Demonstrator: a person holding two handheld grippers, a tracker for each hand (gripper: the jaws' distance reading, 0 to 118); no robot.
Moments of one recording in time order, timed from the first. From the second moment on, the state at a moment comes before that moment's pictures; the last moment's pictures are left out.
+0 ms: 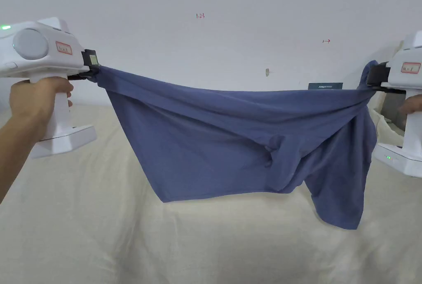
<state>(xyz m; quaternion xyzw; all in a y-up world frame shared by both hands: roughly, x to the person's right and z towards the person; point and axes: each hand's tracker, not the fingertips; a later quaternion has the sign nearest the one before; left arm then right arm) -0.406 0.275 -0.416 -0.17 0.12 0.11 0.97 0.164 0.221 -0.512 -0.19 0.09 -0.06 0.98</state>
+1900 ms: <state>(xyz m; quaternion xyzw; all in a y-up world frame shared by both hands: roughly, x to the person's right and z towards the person) -0.349 -0.105 -0.160 -0.55 0.10 0.00 0.83 0.159 -0.118 -0.237 -0.49 0.04 0.01 0.87</state>
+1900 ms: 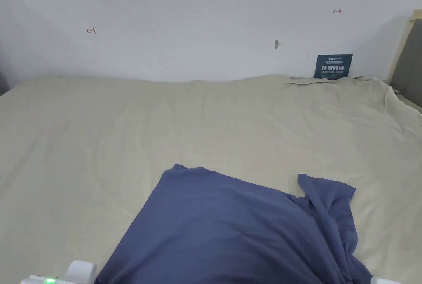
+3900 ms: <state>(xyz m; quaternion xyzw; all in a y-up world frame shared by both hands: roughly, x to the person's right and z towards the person) -0.331 -0.070 -0.538 -0.45 0.02 0.04 0.89 0.137 0.023 -0.332 -0.17 0.02 0.06 0.98</state>
